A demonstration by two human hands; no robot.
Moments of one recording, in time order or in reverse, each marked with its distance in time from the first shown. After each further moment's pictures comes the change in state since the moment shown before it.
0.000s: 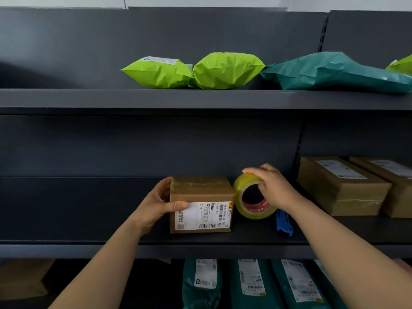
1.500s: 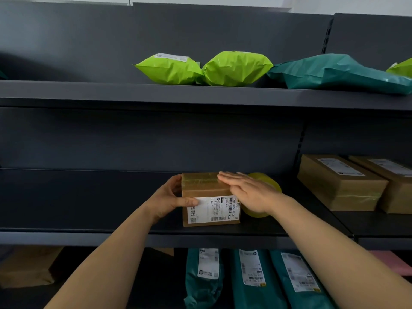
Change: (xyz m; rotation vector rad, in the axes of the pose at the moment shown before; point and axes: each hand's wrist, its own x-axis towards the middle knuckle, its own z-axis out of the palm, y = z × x) left_hand 0.001 -0.002 -0.003 0.121 -0.077 -0.084; right_hand -0.023 -0.084 0.006 -0.188 -0.398 -0.172
